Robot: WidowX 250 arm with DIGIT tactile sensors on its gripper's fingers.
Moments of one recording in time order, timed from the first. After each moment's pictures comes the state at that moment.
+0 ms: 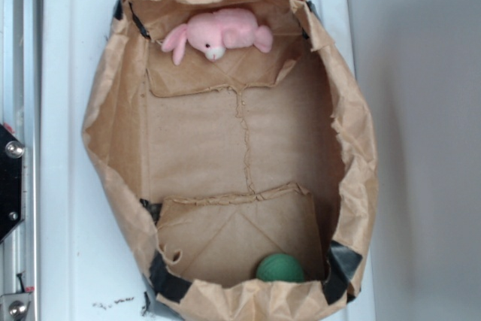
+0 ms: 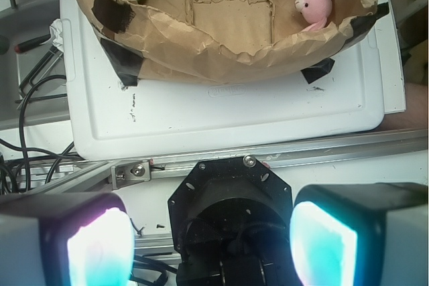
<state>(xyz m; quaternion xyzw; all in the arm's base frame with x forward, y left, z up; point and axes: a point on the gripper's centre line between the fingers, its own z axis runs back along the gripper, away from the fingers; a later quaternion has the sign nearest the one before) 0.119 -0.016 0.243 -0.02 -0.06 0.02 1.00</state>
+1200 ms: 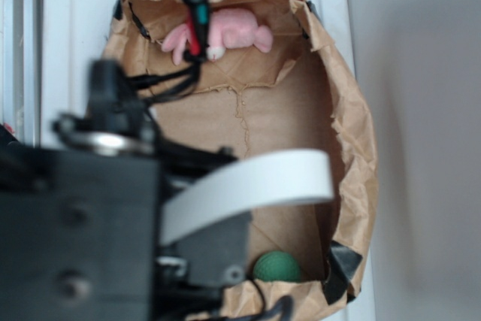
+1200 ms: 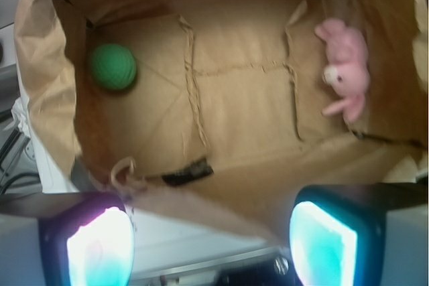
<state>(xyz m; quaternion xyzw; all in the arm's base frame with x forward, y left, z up) 0.239 -0.028 0.183 0.01 -0.06 0.08 1.00</state>
